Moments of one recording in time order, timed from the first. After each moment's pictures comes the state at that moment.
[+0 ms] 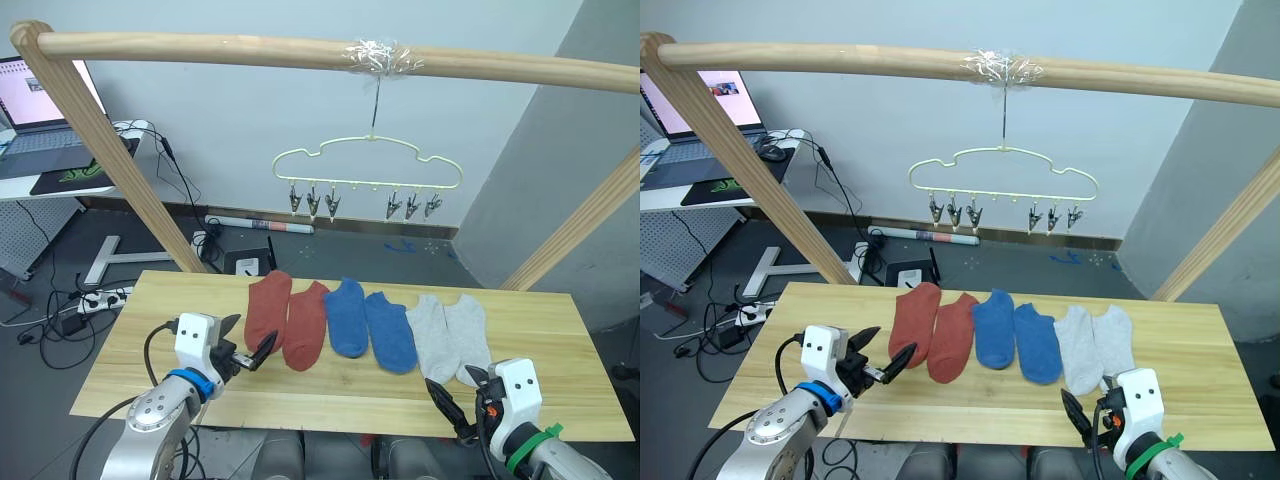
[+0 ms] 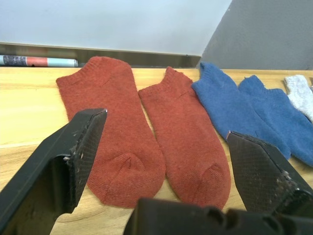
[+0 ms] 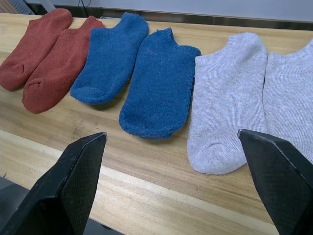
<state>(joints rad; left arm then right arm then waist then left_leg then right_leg) 0.25 0.39 0.10 -0.32 -0.26 0.33 -0.49 0.63 -0.34 -0.06 -0.75 0.38 0.58 0.33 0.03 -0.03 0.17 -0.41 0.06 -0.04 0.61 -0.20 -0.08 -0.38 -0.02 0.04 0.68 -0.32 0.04</state>
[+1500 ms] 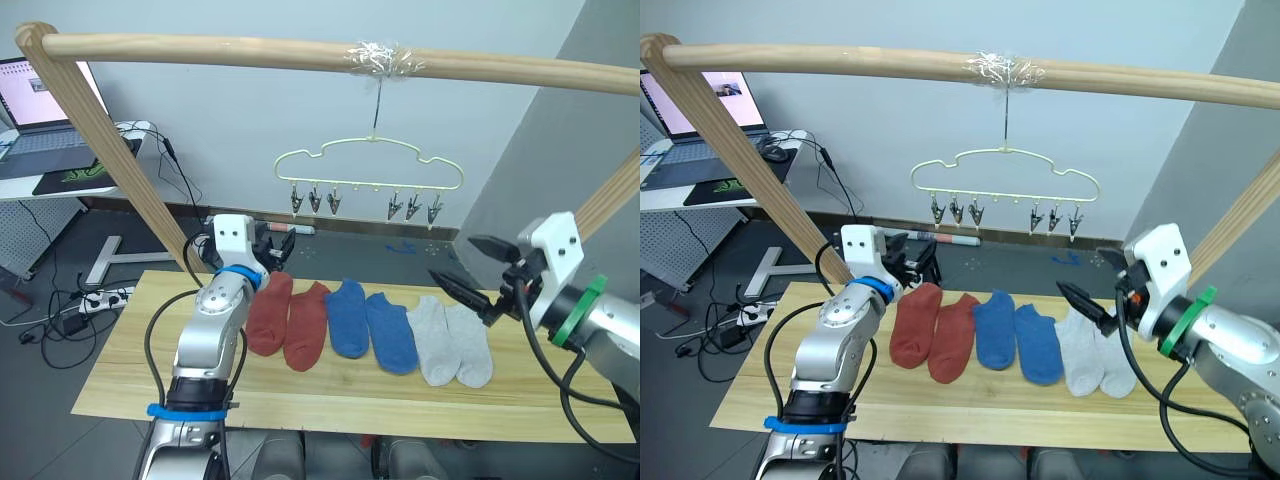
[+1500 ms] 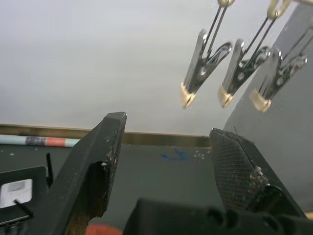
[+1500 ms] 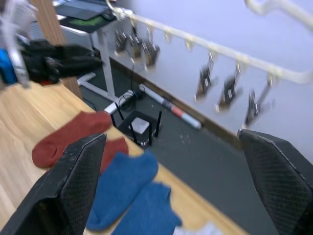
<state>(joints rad) -0.43 0.21 0.05 0.03 -0.17 0.36 -0.23 -0.23 -0.75 -0.35 -0.84 0.95 1.04 0.28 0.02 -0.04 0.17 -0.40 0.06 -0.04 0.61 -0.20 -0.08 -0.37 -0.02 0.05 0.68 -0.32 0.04</state>
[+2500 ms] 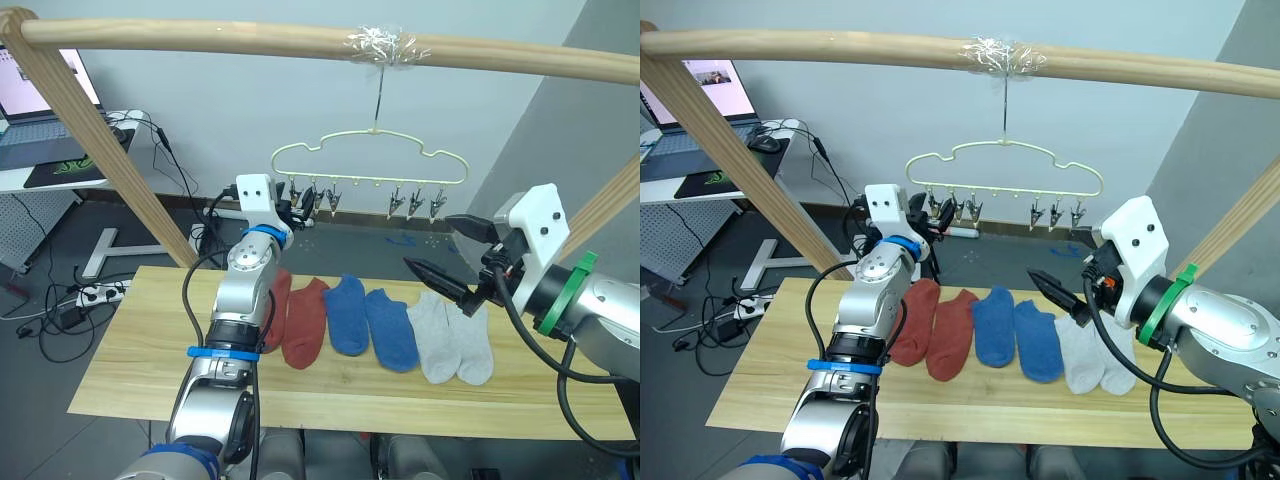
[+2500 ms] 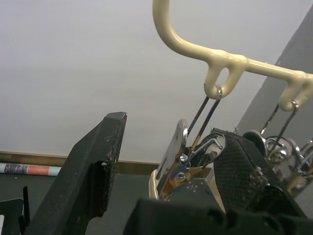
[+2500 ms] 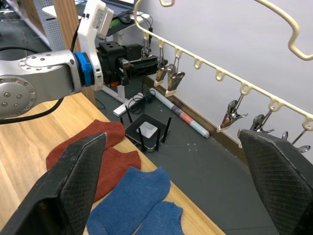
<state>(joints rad) -0.67 0.13 0.07 0.33 -0.13 0.18 -0.17 -0.33 -0.85 -0.26 -0.89 1.22 1.07 0.00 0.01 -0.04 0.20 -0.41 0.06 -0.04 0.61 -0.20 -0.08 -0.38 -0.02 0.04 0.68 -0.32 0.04</state>
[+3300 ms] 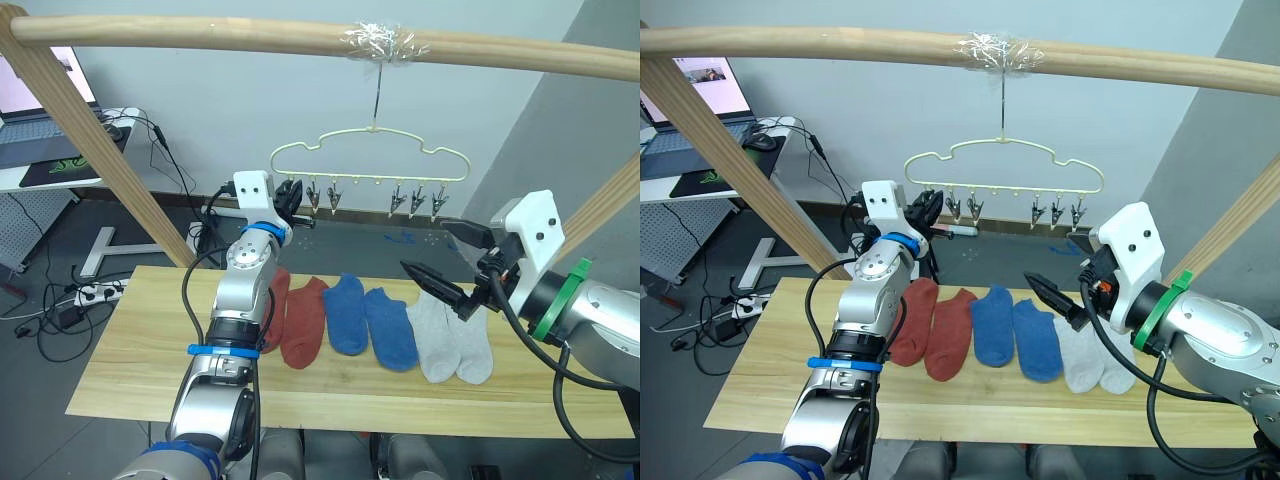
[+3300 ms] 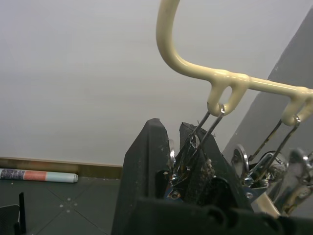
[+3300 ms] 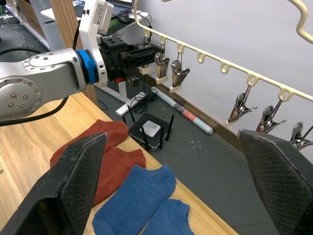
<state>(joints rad) -0.68 0.13 0.08 0.34 -0.14 0.15 -0.17 -0.29 -0.88 -0.23 -0.90 1.27 1.00 -0.07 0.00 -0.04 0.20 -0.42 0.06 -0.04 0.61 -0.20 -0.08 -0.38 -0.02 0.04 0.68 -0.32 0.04</state>
